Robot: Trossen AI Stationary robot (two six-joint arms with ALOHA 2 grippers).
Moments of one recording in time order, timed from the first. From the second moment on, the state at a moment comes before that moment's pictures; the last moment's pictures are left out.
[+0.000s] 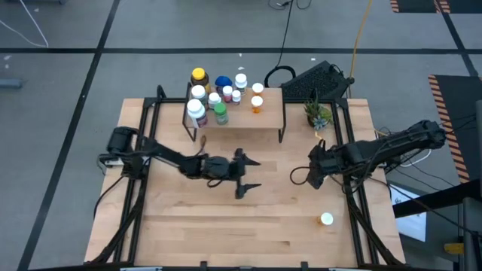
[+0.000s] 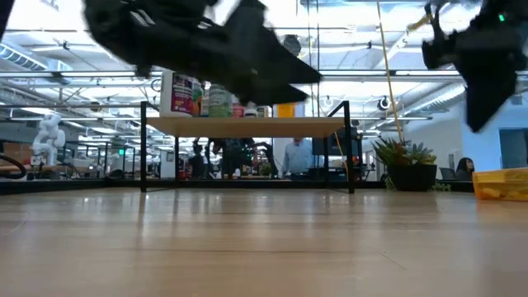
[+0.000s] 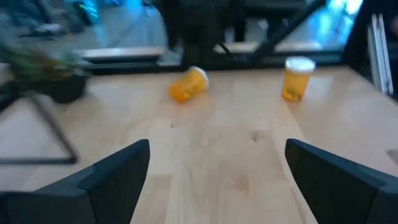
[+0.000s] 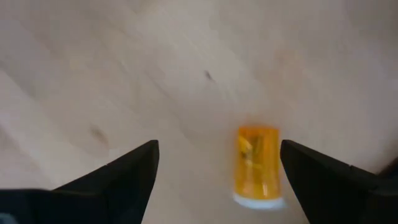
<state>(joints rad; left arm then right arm) -0.13 1.82 0.87 0.70 -0.13 0.01 0.26 1.02 0.75 -1.11 0.21 0.98</state>
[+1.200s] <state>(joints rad) 0.05 2.78 2.36 0.20 0.29 0.34 0.43 0.84 0.91 -0.81 0.51 0.69</state>
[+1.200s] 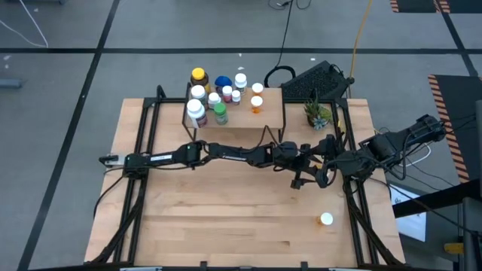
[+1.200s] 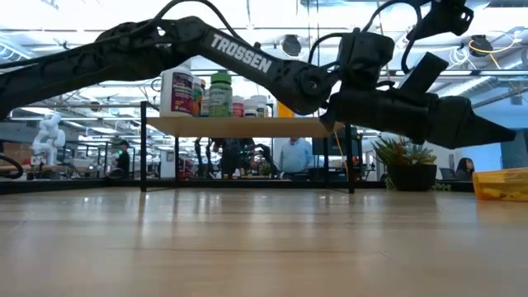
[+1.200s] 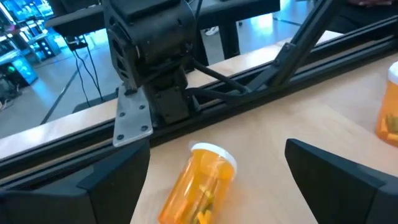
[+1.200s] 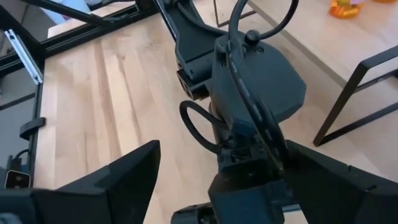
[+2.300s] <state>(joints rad) 0.03 2.56 2.35 -0.29 0.01 0.25 0.48 0.79 0.95 -1.13 0.31 0.80</state>
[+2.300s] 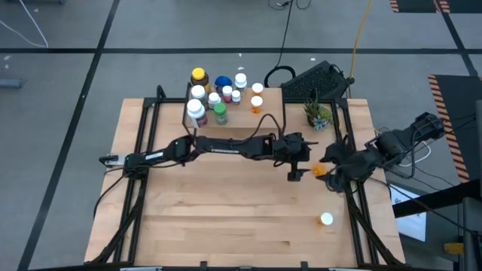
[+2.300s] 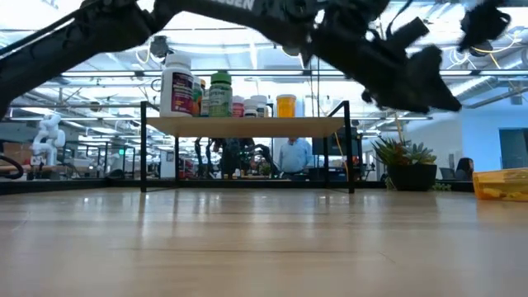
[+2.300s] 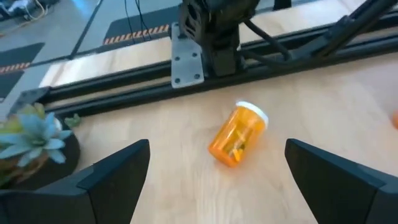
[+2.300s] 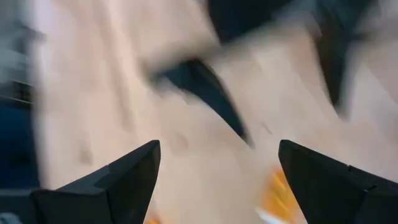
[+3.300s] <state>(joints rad) -0.07 1.98 1.24 0.18 -0.16 0.08 0.44 0.98 0.51 -1.06 0.28 1.13</state>
